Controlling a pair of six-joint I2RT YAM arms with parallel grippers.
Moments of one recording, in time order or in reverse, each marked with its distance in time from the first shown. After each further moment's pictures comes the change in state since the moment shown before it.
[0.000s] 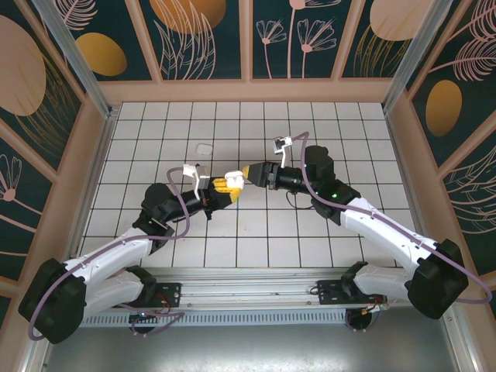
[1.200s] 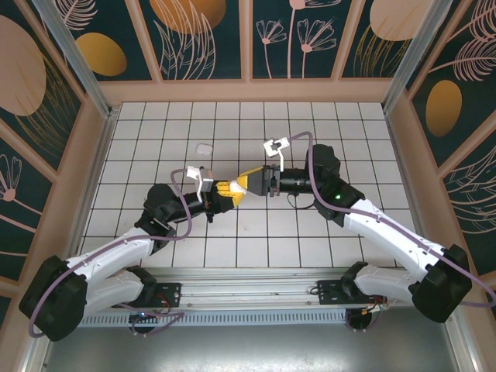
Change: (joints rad) left arm -0.014 0.014 0.000 0.008 0.037 0.000; right arm 0.041 -0.041 0.046 0.046 -0.253 -0.017
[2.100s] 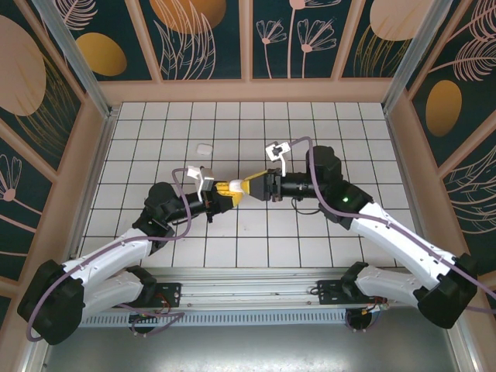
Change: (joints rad) left arm 0.000 -0.028 0.011 -0.118 -0.033 0.000; right arm 0.014 -0.064 0.043 -0.238 0.127 -0.126
